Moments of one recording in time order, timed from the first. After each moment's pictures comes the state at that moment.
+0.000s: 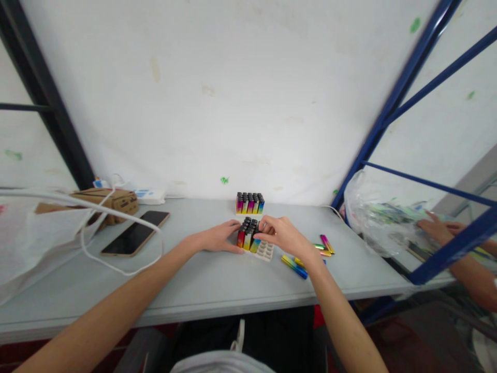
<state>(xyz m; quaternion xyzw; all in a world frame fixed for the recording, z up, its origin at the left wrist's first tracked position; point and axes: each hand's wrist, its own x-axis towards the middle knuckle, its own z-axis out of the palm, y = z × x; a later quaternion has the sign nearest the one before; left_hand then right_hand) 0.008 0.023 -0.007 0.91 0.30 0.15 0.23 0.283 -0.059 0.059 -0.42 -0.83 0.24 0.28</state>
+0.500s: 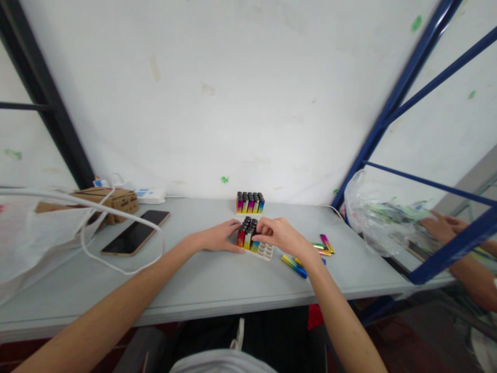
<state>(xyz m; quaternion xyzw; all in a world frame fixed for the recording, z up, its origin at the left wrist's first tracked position) 0.007 0.022 -0.005 0.92 0.29 0.16 0.23 0.279 -0.059 0.060 -0.42 -0.84 0.24 0.25</state>
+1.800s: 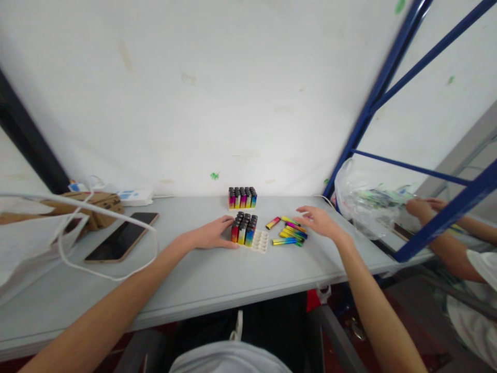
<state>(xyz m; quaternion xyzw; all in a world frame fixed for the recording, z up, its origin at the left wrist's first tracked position) 0.007 0.024 -0.004 0.92 0.31 0.14 0.22 0.436 -0.040 0.028 -0.62 -0.74 0.09 0.23</state>
